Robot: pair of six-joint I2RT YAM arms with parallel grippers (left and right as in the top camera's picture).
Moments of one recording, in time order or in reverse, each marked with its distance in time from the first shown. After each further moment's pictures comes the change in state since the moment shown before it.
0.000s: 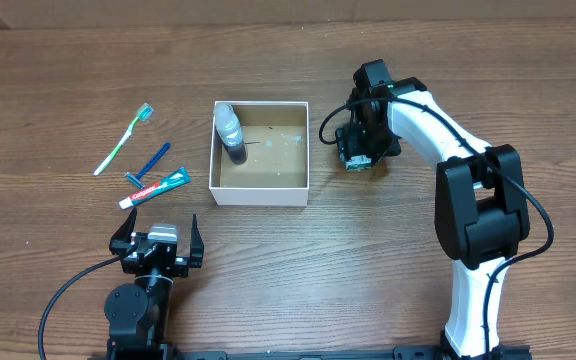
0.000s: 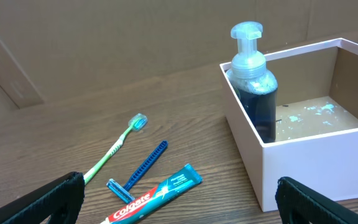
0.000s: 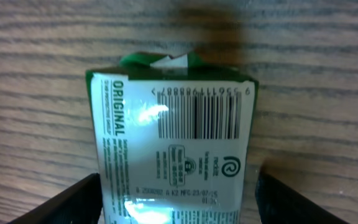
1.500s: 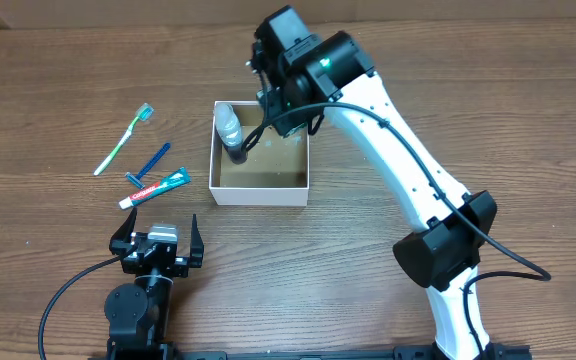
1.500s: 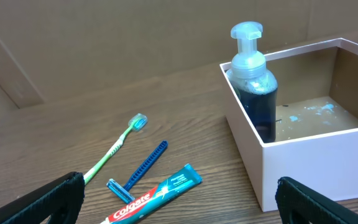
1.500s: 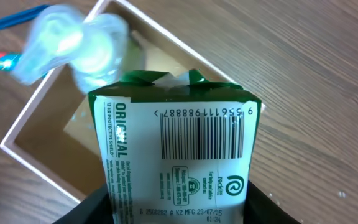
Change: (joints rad) left arm 0.000 0.000 0.000 0.000 0.000 0.000; right arm 0.341 0.008 0.742 -0.465 0.105 -0.128
